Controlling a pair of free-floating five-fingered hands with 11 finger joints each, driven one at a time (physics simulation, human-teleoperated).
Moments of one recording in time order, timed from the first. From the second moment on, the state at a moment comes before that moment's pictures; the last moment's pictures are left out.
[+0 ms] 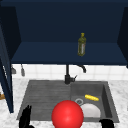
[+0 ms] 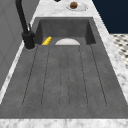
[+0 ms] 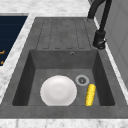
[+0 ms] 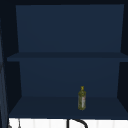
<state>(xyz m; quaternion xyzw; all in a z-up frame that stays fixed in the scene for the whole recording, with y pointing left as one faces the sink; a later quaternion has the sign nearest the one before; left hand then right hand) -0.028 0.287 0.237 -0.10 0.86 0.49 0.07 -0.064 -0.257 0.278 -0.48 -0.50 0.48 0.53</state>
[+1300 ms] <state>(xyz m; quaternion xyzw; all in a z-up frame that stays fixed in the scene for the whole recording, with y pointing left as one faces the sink) -0.021 0.276 0.236 -0.10 0.85 0.51 0.07 -0.064 -0.257 0.278 -0.48 -0.50 0.48 0.53</state>
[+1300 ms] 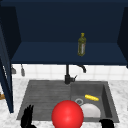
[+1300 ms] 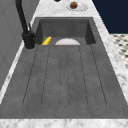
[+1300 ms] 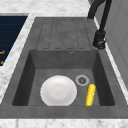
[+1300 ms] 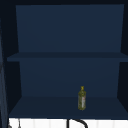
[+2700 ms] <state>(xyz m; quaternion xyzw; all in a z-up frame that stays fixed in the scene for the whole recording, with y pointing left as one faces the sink) 0.020 0.224 0.200 -0.10 0.85 0.51 0.07 -0.064 -0.257 0.278 -0.48 -0.50 0.48 0.54</state>
